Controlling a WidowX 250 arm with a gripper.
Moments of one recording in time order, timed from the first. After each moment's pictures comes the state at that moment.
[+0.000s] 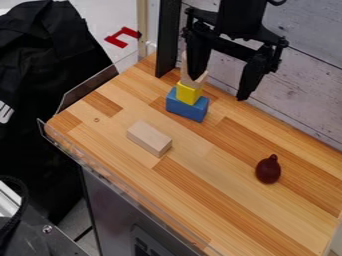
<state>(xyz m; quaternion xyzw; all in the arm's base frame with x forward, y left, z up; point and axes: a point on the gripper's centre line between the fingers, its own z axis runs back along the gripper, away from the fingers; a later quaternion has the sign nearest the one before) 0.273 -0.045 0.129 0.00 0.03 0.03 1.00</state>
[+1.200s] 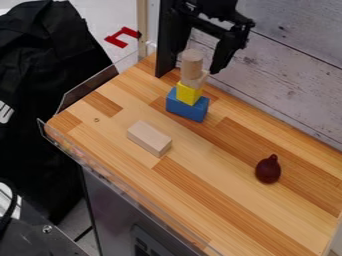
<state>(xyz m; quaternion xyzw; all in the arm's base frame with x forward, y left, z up) 0.312 0.016 0.109 0.02 0.08 0.03 1.00</state>
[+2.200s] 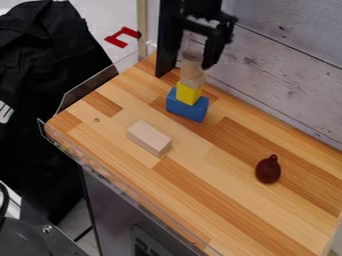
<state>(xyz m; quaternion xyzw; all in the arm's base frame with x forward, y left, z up) 0.333 0.037 0.090 -0.02 0.08 0.03 1.00</state>
